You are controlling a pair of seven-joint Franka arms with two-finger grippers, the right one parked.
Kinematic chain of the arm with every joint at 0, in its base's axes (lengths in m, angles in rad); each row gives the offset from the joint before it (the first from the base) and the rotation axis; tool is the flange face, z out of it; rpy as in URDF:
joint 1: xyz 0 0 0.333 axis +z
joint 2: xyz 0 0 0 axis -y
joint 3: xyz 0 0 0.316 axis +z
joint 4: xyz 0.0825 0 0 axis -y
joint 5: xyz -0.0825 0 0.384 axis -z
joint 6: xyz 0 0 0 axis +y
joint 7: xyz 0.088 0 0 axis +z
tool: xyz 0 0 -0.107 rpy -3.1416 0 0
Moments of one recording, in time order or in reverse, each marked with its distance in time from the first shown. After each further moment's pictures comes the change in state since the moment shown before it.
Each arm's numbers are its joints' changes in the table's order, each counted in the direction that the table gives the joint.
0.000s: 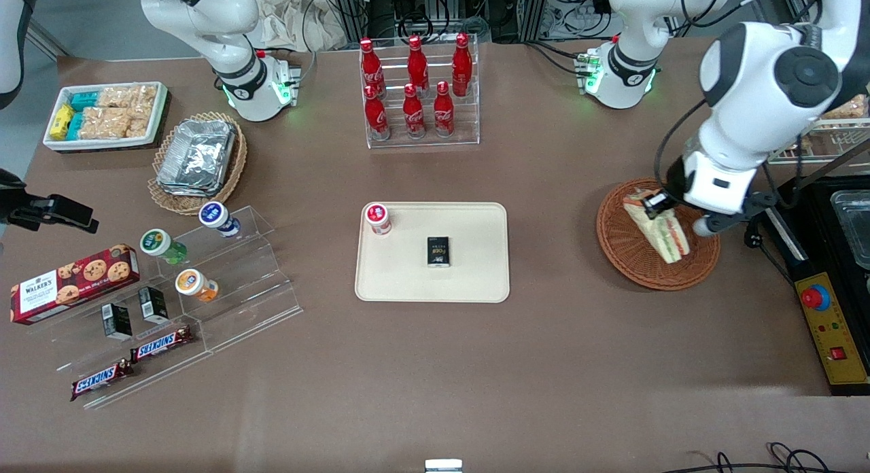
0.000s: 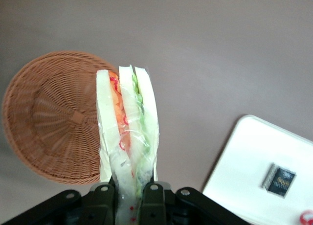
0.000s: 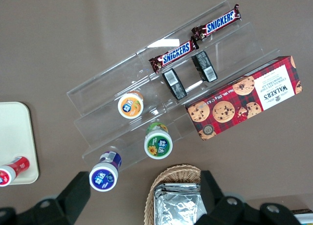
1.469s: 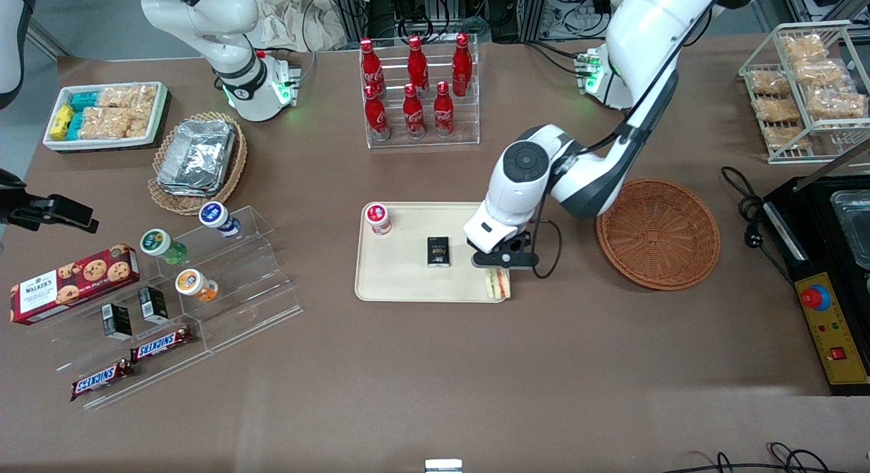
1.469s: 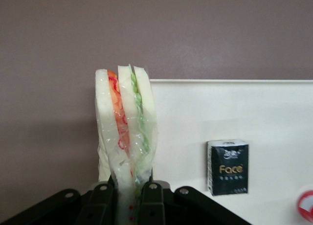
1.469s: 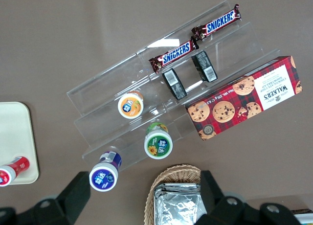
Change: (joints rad) arm -0.212 -0.594 -0.227 0.173 -0.354 -0.427 0.246
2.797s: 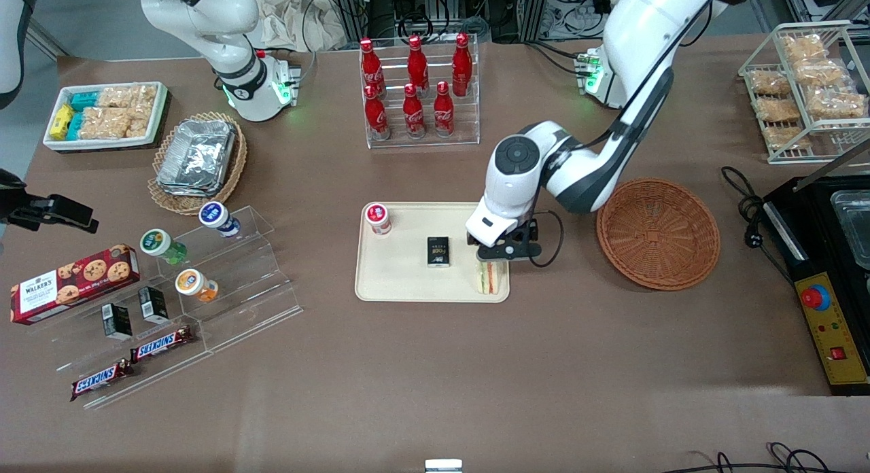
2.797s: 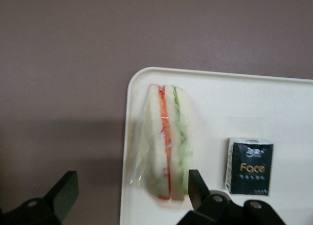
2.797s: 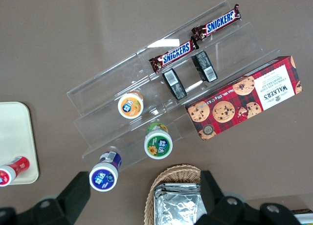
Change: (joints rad) arm 0.000 0.112 0.000 -0.027 -0.001 0.134 0.097
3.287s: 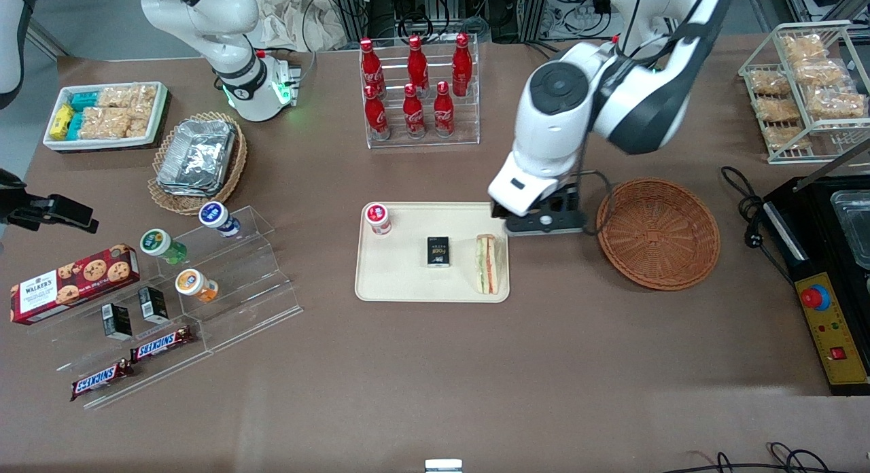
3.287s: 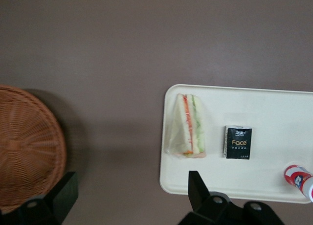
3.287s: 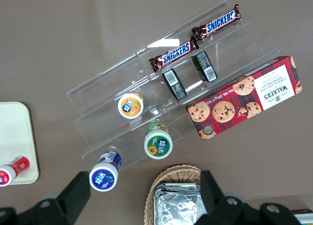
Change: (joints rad) arm 0.003 0.188 0.070 0.222 0.141 0.412 -0.223
